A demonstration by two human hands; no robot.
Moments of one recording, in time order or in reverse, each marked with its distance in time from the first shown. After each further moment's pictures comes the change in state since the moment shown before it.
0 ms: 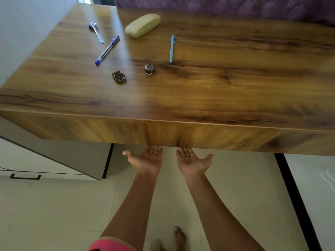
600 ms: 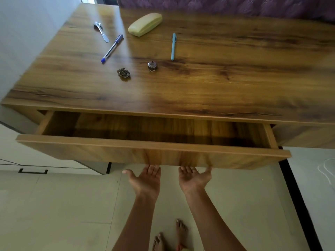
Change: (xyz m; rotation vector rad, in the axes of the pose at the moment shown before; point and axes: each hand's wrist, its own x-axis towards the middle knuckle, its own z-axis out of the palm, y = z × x) left_hand -0.036 -0.007 -0.069 0.092 0.091 0.029; right_hand -0.026 0.012 -0.055 -0.079 0.102 -0.056
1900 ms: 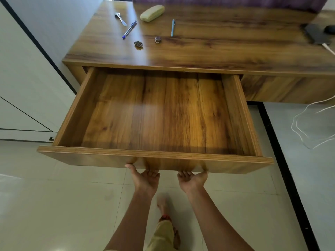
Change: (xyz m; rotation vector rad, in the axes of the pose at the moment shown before) left_hand -0.178 -0.020 -0.172 0.211 0.022 -0.024; right_hand -0.155 0.020 -0.199 -0.136 0.093 0.072
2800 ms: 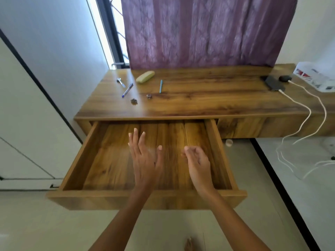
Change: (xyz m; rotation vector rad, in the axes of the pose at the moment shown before) left_hand -0.077 0.030 0.141 1.360 -0.082 1.609; right_hand -0.146 -0.081 0.083 -1.047 -0.518 -1.041
